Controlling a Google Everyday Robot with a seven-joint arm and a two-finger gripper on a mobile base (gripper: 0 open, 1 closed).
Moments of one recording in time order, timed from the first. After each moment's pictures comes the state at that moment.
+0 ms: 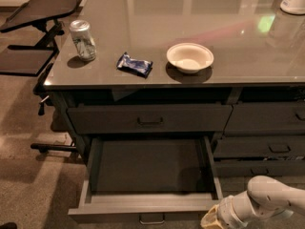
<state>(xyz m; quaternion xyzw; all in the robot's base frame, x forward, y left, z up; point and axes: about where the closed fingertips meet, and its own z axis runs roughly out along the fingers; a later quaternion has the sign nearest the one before) 0.337 -0.205 0.404 -0.52 0.79 0.28 0.15</state>
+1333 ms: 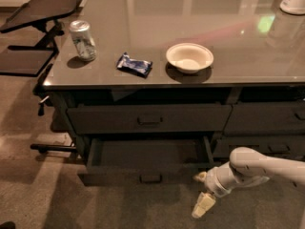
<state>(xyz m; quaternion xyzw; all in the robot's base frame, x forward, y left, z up) 0.439 -0.182 0.412 -0.57 0.77 0.25 0.17</state>
